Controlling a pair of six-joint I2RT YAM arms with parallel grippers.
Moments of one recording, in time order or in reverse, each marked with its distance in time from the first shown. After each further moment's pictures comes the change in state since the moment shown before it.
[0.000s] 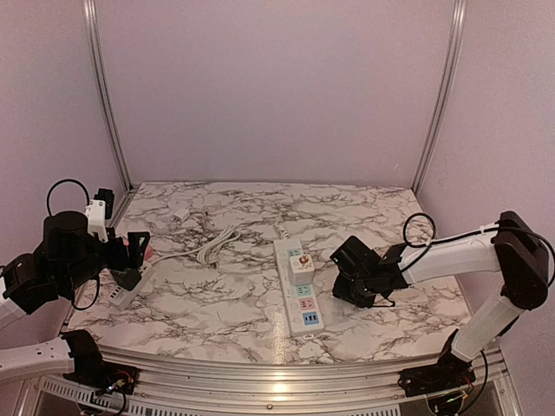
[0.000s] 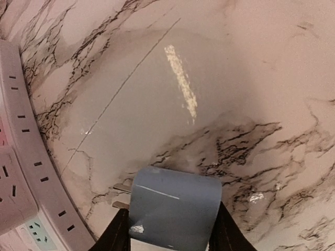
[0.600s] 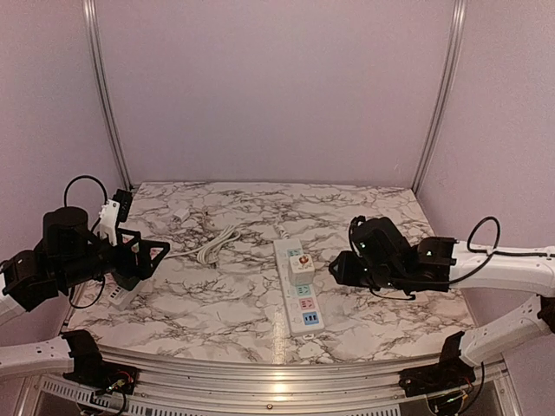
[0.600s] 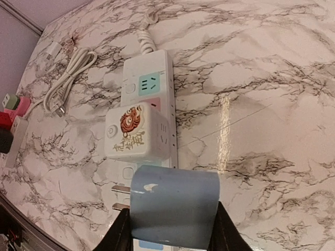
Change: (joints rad) left arm -0.020 0.018 0.018 0.025 0.302 0.019; right arm 0.148 -0.336 0.046 -0.051 0.086 -0.309
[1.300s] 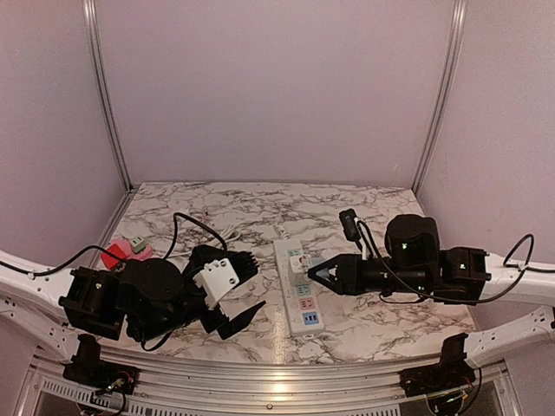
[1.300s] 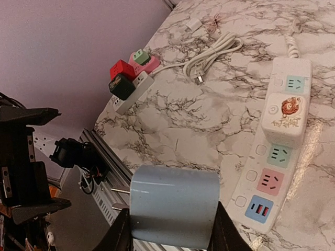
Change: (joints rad) left arm -0.750 0.564 0.158 0.416 -0.452 0.454; right arm 0.123 -0.234 -0.054 0.217 -0.348 -0.131
